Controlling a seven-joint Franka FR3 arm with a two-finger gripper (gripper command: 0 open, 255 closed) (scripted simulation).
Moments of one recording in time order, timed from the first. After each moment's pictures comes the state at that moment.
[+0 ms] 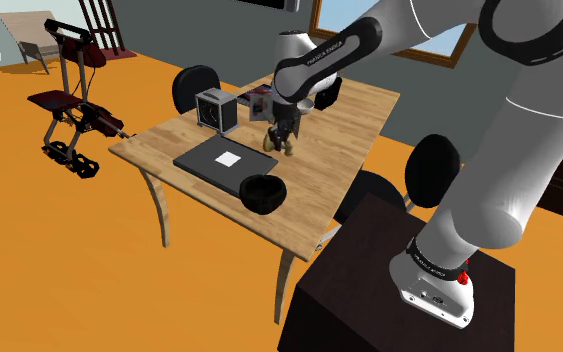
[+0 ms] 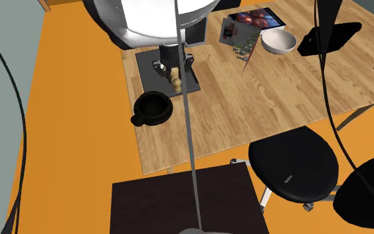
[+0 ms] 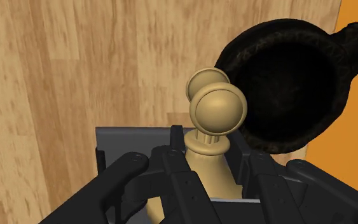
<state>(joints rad) 0.07 0.10 -0.11 -2.18 -0.01 2.28 -0.13</state>
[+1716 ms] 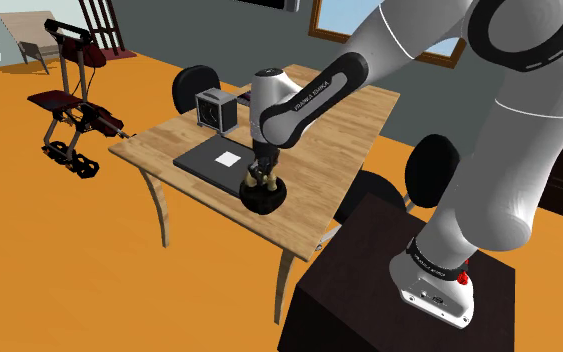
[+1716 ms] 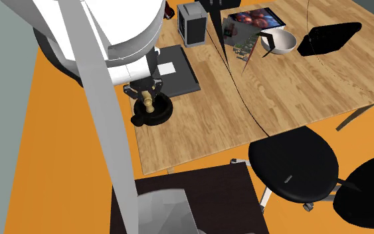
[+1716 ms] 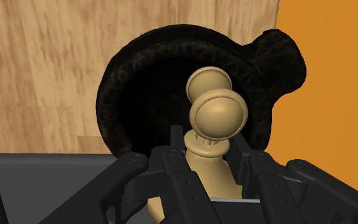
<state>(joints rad) 0.19 0.18 -0.01 -2.29 -0.02 2.46 0.10</state>
